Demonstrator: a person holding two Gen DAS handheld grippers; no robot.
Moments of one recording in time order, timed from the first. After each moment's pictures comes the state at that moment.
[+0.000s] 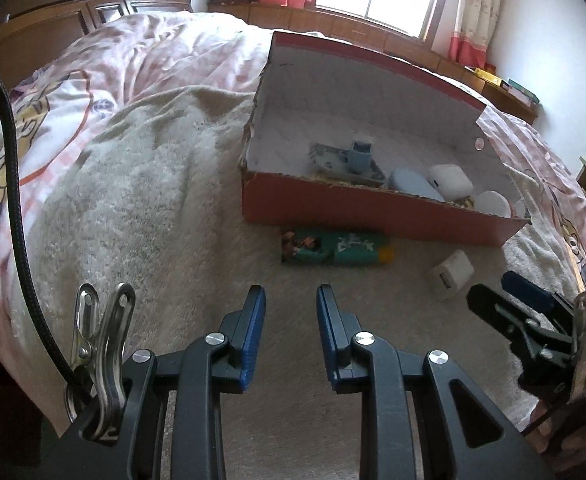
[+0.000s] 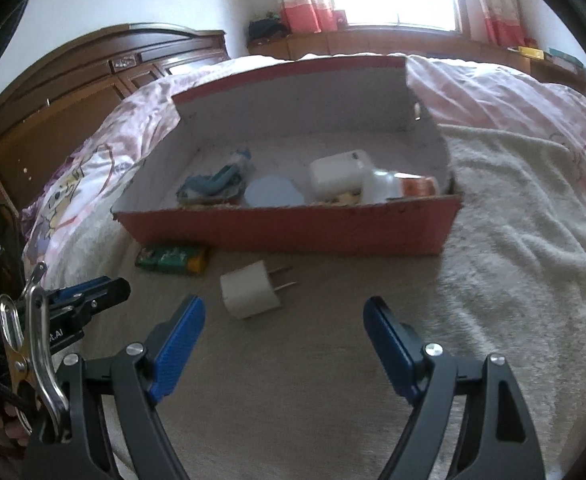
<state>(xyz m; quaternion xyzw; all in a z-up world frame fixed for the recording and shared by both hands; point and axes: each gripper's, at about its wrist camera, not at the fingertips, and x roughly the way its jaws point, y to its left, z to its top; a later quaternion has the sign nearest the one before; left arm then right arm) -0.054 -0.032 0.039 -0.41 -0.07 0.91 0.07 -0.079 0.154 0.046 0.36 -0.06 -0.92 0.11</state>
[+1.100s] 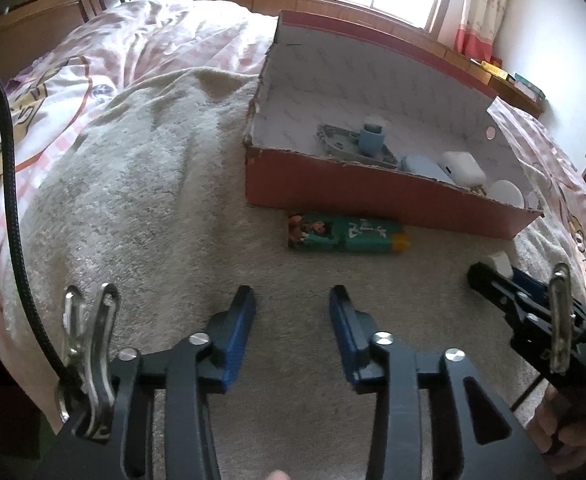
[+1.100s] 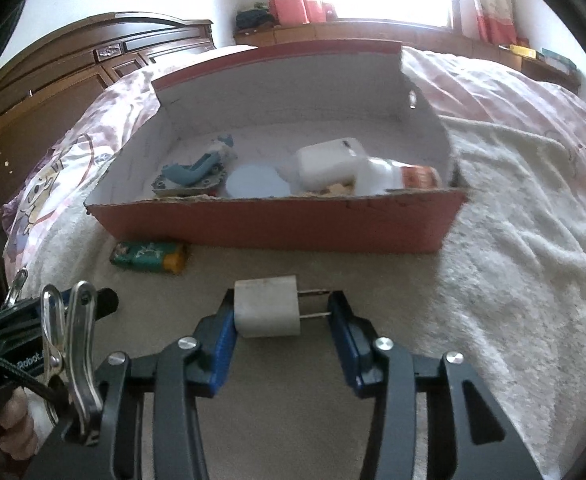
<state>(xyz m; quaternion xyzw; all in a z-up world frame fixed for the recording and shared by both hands) -0.060 -0.030 0.028 -0.42 -0.07 0.90 0.07 -0.090 0.155 0.037 0.38 -0.05 -0.92 0.08</state>
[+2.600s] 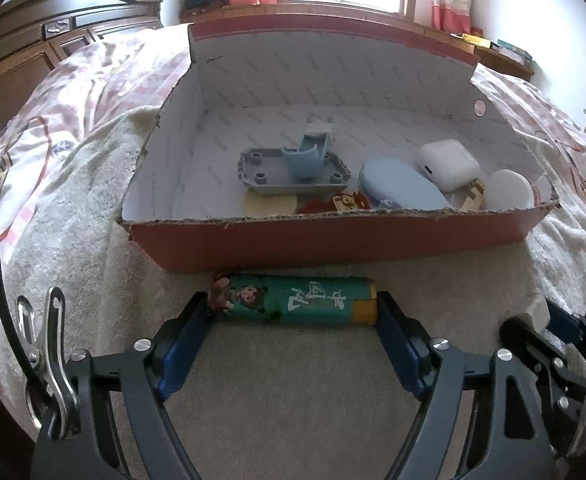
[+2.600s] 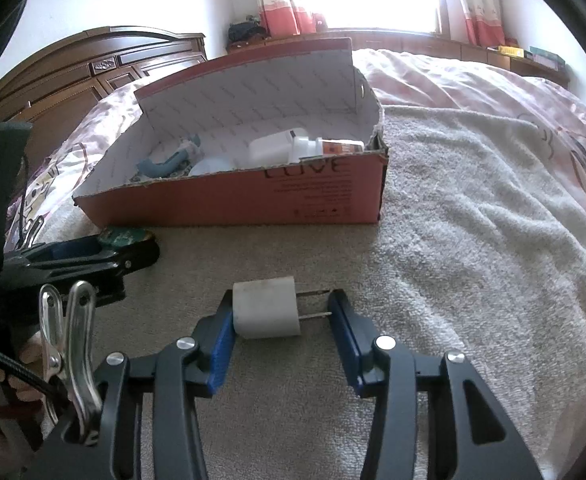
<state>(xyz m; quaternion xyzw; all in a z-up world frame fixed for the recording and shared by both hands) -0.098 0.026 0.027 -0.41 0.01 0.91 0.07 -0.067 0.190 0.024 0.36 -0.06 -0.93 0.07</state>
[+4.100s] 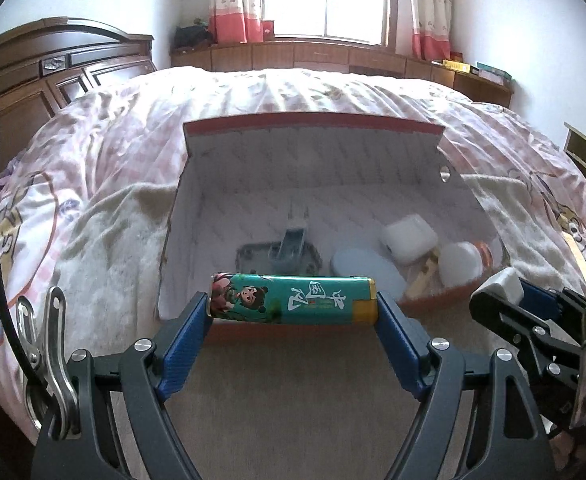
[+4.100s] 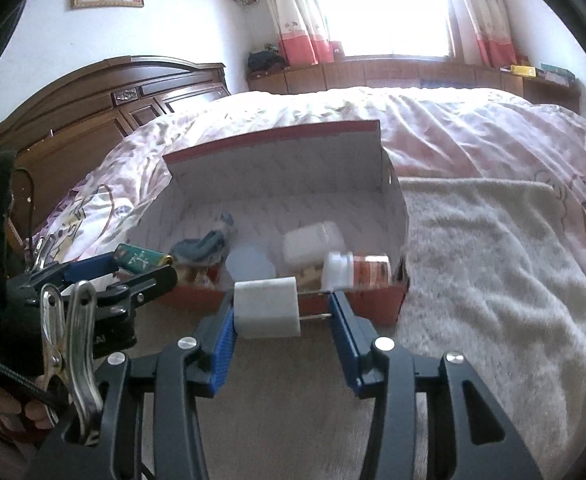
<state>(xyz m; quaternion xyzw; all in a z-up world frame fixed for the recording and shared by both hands) -0.096 0.032 0.089 -0.34 0.02 0.93 0.09 -0.088 0.187 0.086 0.30 -0.07 -0.94 0.11</state>
